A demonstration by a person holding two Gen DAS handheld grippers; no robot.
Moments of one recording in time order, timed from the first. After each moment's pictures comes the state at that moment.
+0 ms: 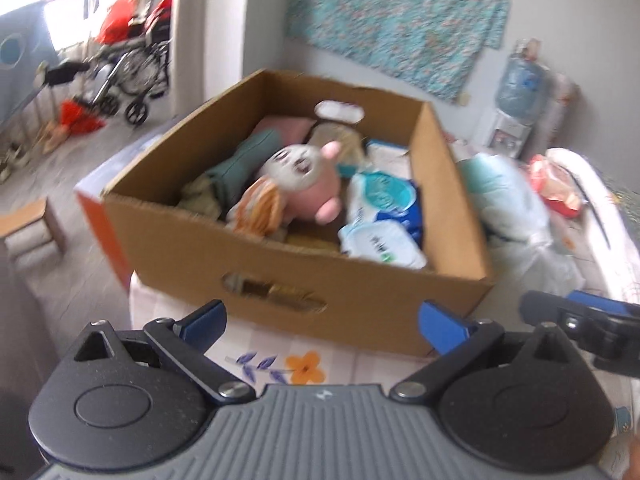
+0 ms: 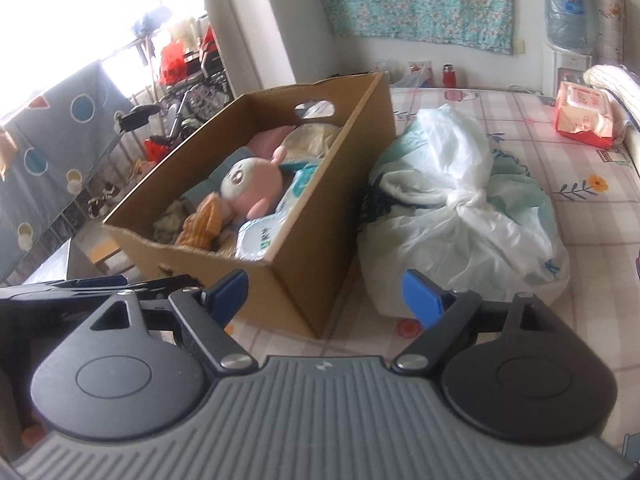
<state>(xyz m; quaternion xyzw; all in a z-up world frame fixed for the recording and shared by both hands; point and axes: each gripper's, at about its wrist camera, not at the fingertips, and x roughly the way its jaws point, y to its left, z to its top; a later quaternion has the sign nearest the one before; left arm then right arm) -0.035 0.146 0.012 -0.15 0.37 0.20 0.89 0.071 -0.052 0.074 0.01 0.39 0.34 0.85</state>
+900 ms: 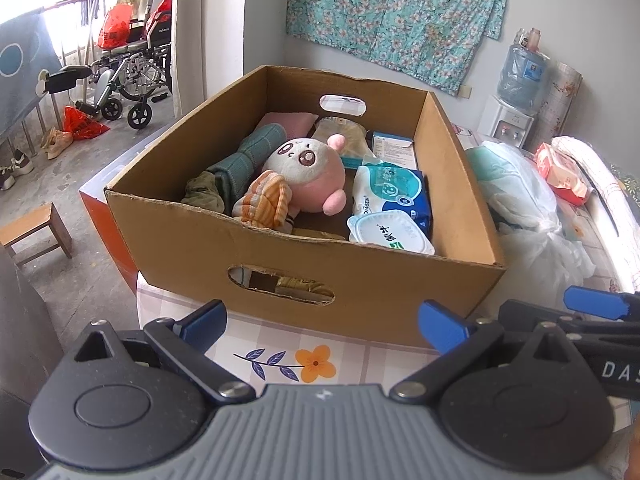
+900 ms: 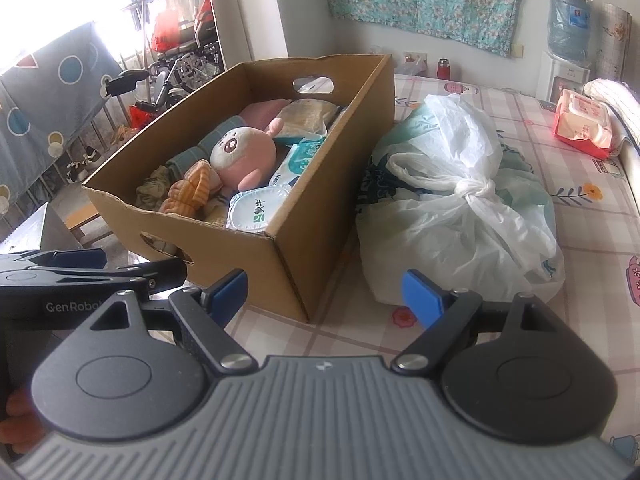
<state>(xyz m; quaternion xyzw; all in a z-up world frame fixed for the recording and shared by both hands) -0.037 0.140 0.010 -0.12 0.38 0.20 0.90 0.071 -0.028 0.061 -0.05 0.40 0.33 0.85</state>
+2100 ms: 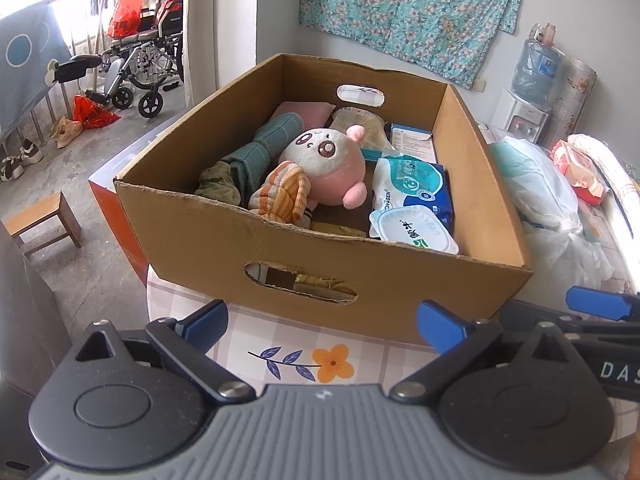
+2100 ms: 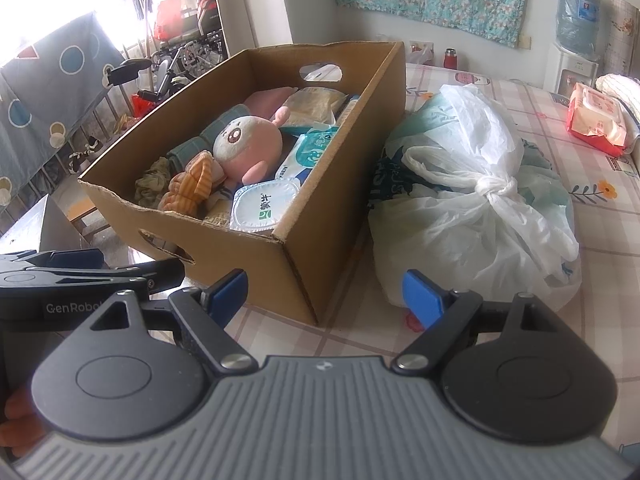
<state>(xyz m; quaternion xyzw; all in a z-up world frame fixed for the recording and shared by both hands) -0.034 0.150 0.006 -0.13 0.39 0.22 0.88 0.082 -0.013 0.053 -0.06 0.42 0.33 0.84</state>
